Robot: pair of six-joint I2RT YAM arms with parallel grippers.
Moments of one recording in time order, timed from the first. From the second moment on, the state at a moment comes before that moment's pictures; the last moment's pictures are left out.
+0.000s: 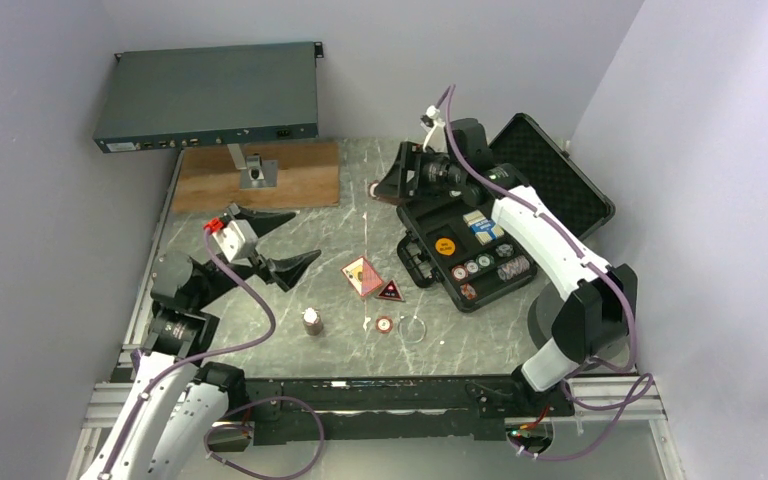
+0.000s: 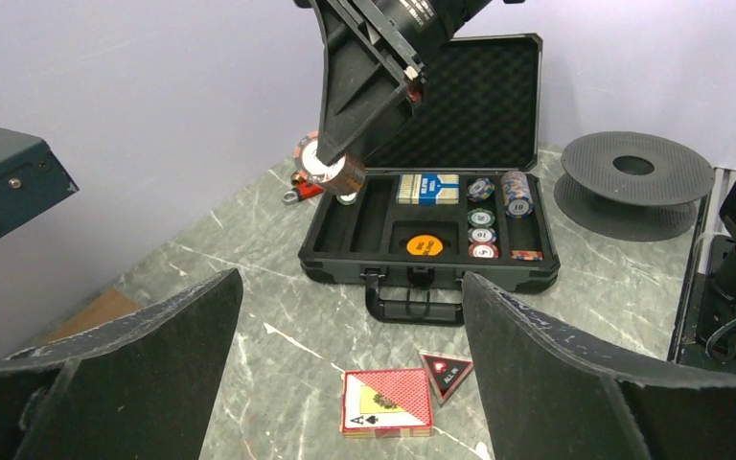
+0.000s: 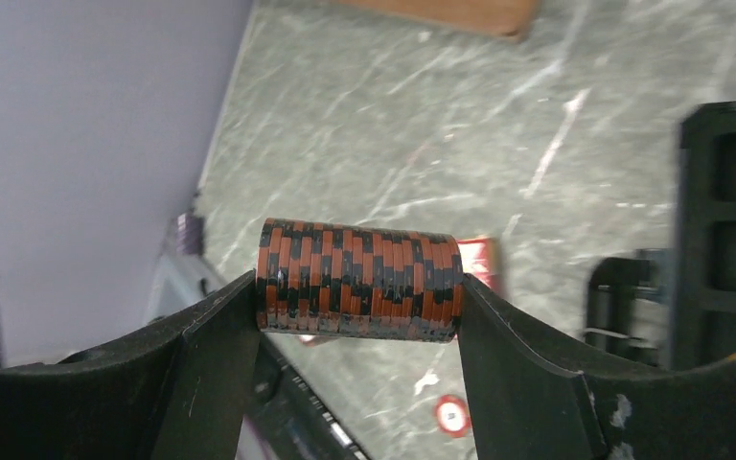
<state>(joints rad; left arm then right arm) -0.25 0.56 0.61 0.19 0.71 -0.04 0.49 1.57 1.49 -0.43 -0.49 0.56</state>
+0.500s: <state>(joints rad) -0.25 0.59 0.73 -0.08 0.38 -0.02 0.37 1.76 1.49 -0.42 -0.33 0.33</state>
